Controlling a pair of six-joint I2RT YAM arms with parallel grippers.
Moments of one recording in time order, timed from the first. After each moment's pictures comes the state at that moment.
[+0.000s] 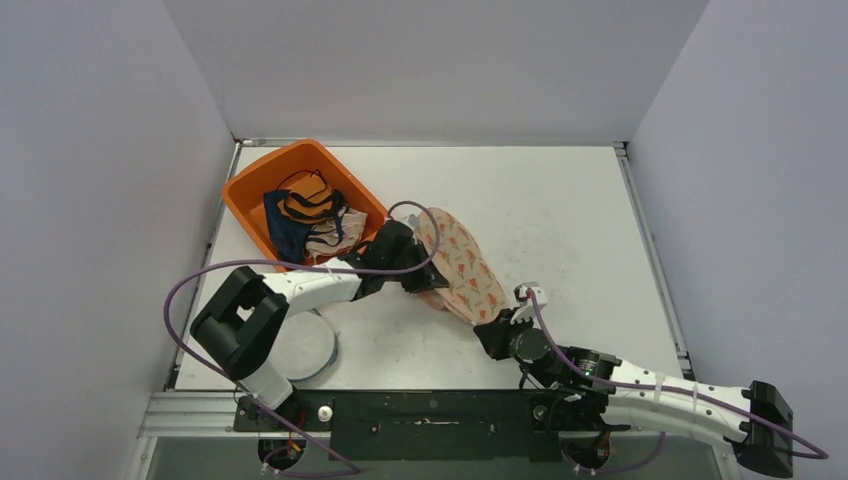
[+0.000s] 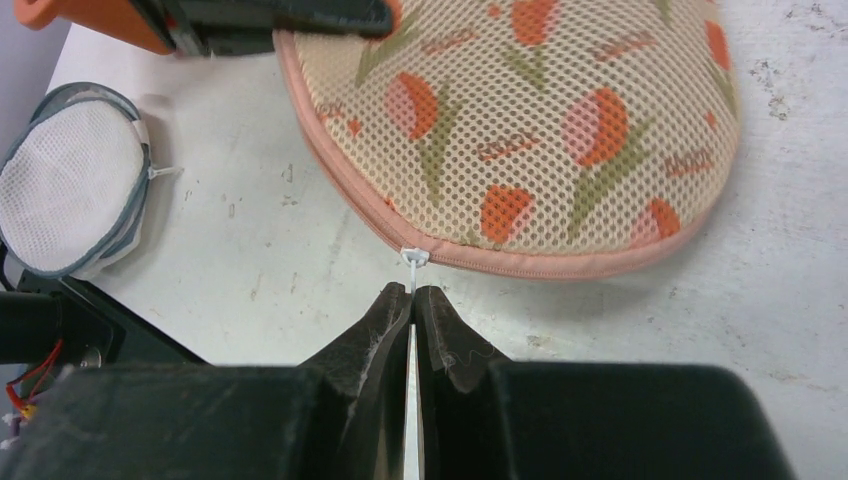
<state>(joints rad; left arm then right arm) -0.74 1.61 0.86 0.04 0.24 -1.08 1.17 0.59 0.22 -0.13 0.49 0.80</state>
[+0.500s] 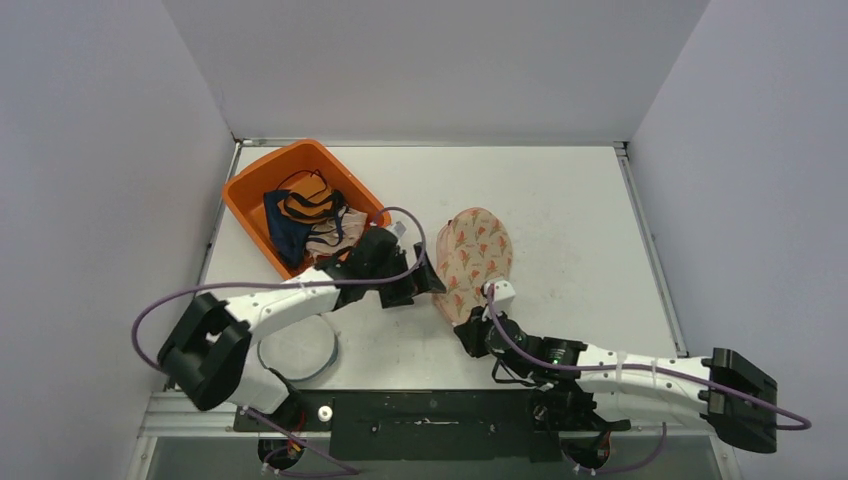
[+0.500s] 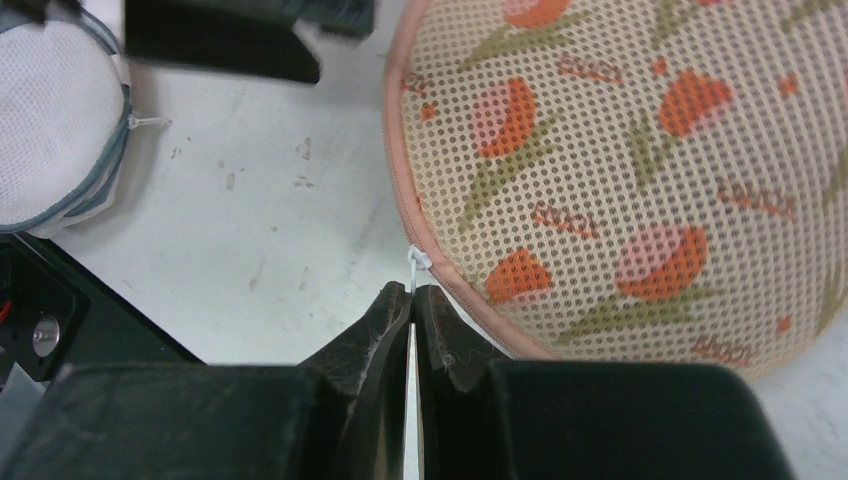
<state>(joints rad) -0.73 1.52 0.89 -0.15 0.25 -0.96 1.18 0.86 0.27 0.04 0.43 0.70</state>
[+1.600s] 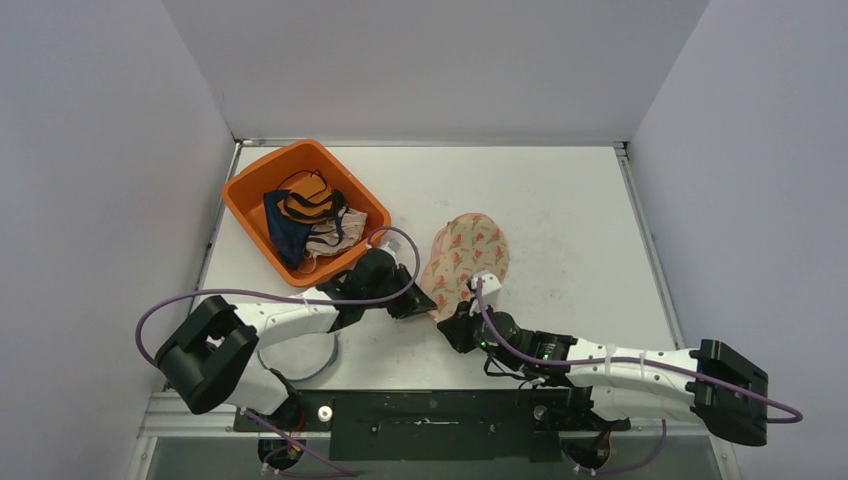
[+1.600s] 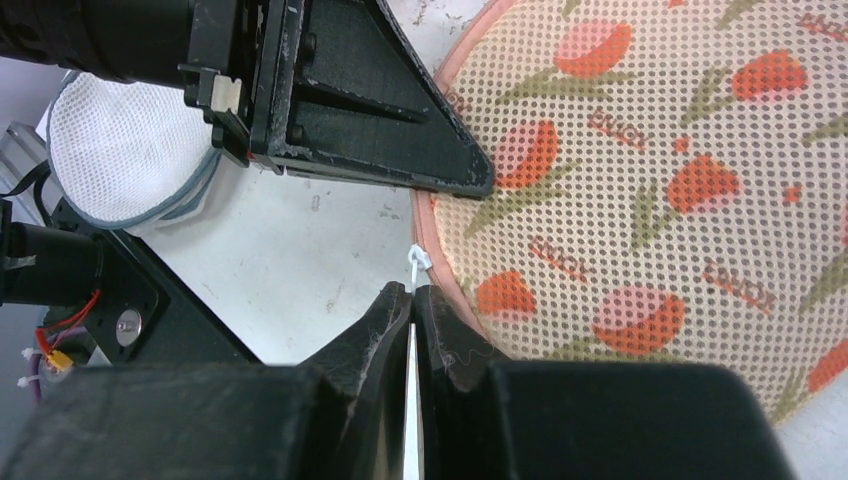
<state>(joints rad) -0.78 1.42 0.62 0.12 0.22 -1.20 1.17 1.03 0.36 0.22 0.32 0.64</state>
